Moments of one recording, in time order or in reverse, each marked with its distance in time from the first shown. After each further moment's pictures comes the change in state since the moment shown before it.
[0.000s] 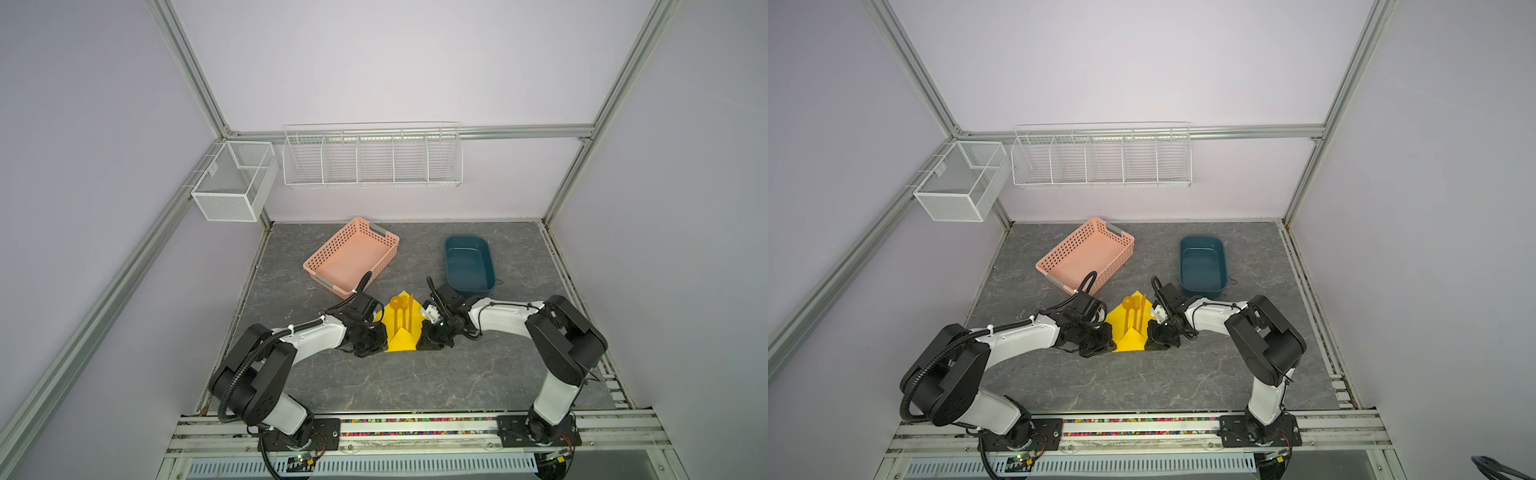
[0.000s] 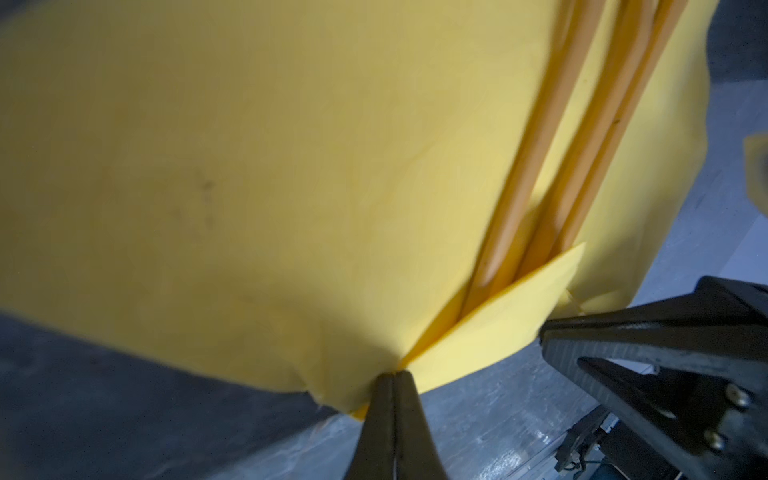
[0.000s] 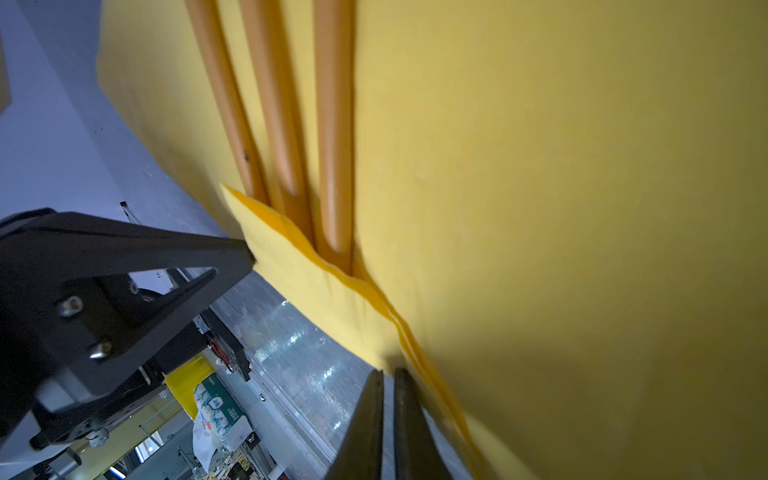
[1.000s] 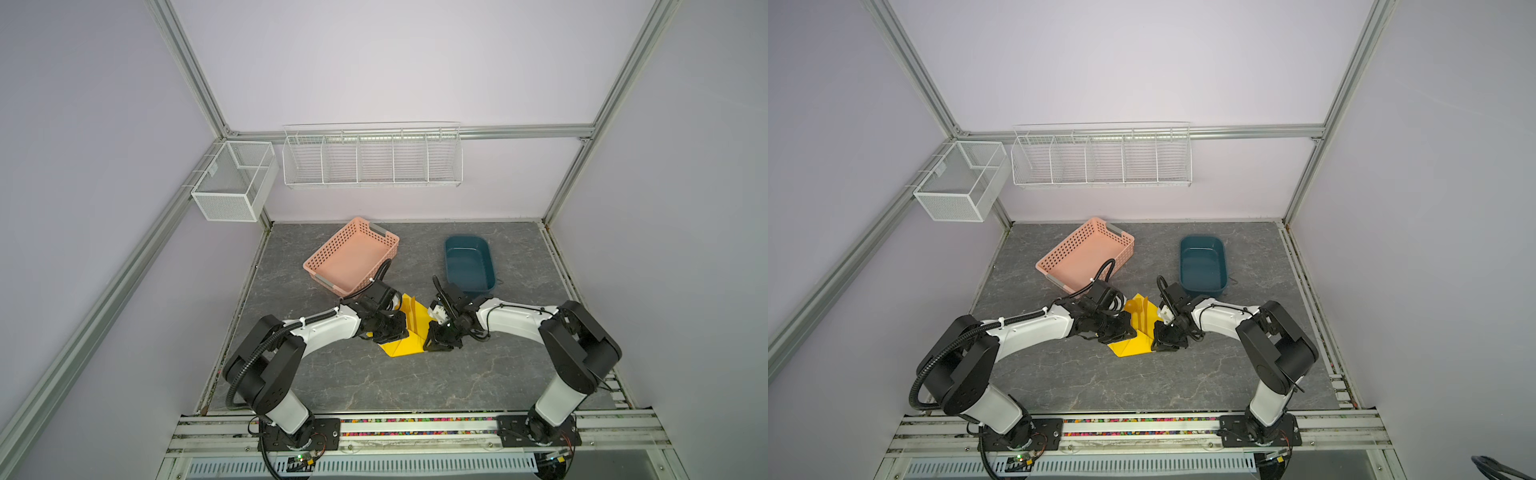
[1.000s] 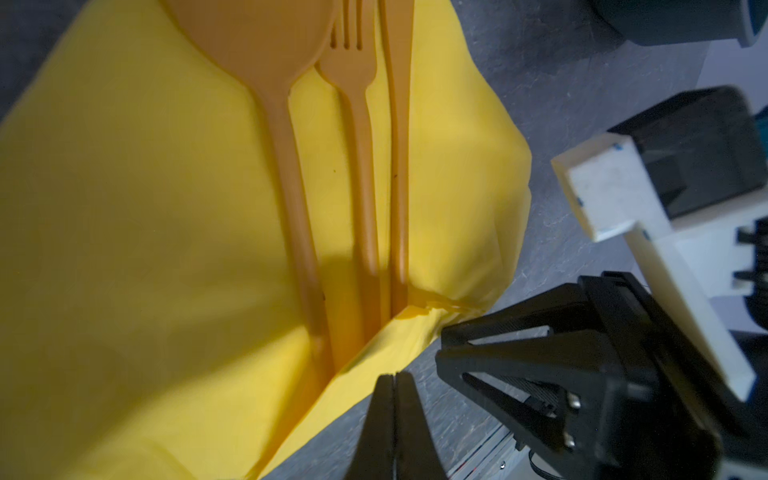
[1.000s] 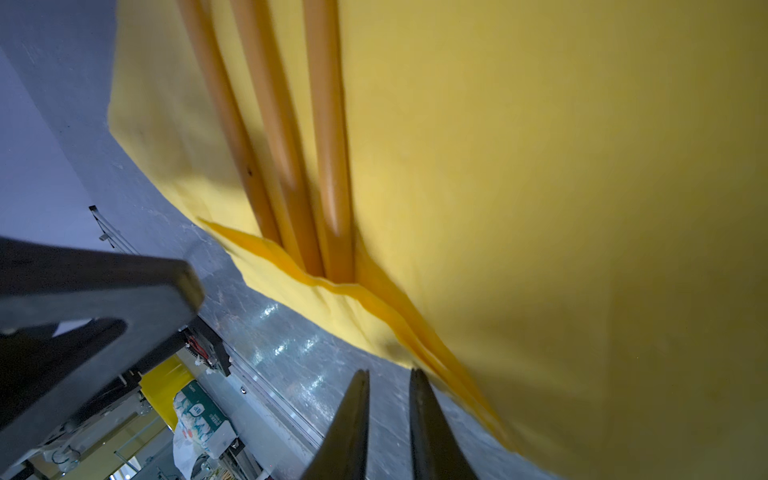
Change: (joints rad) left arm -0.103 0.093 0.176 0.069 0.060 0.016; right arm -0.022 -0.090 -0.026 -0.102 0.053 -0.035
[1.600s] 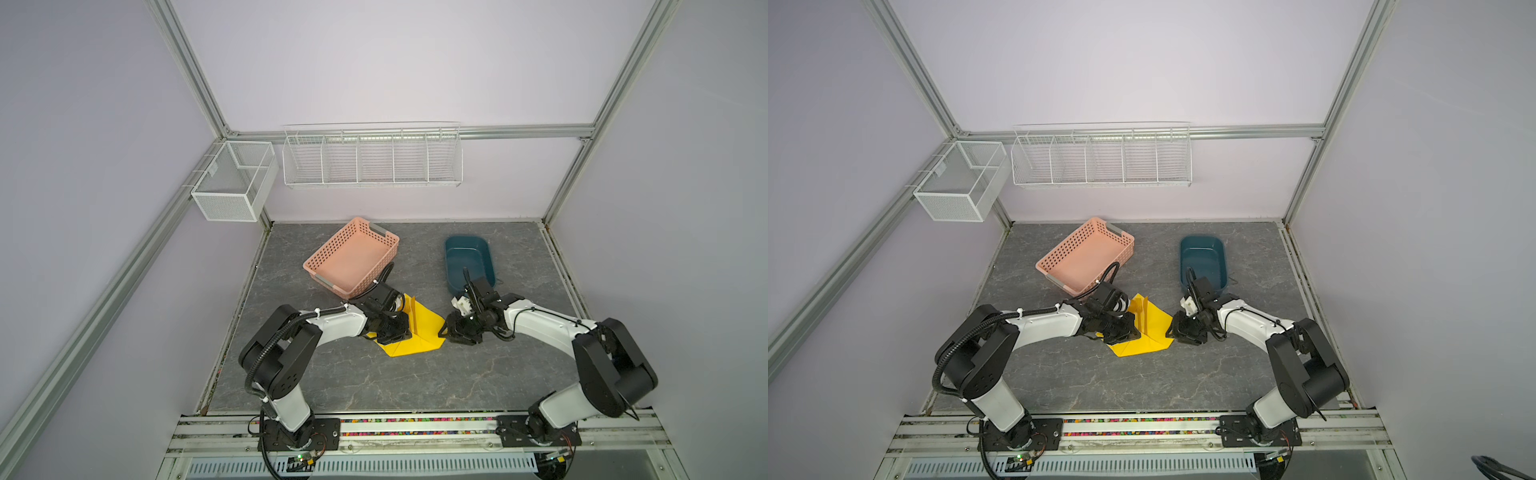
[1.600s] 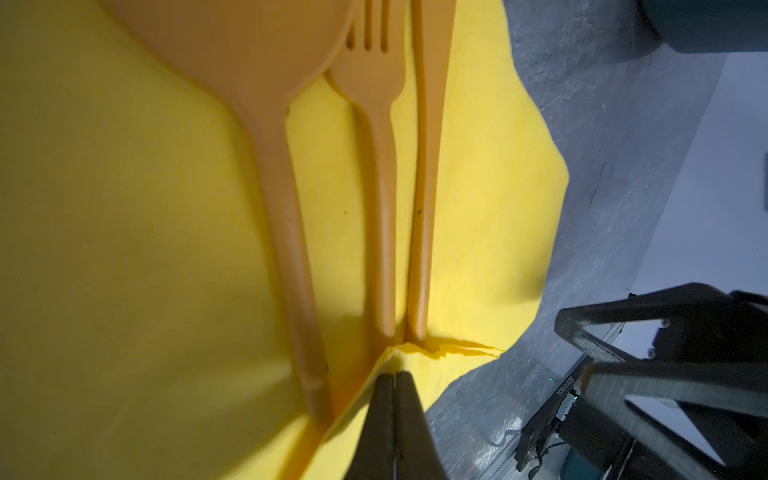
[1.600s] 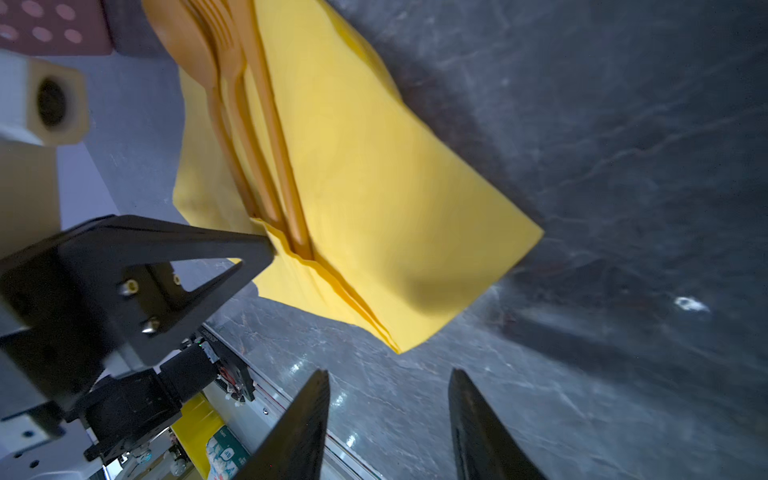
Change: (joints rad) left arm 0.000 0.103 0.000 0.090 0.023 -0.027; right arm -0.180 -0.177 -0.116 -0.021 0.003 0.026
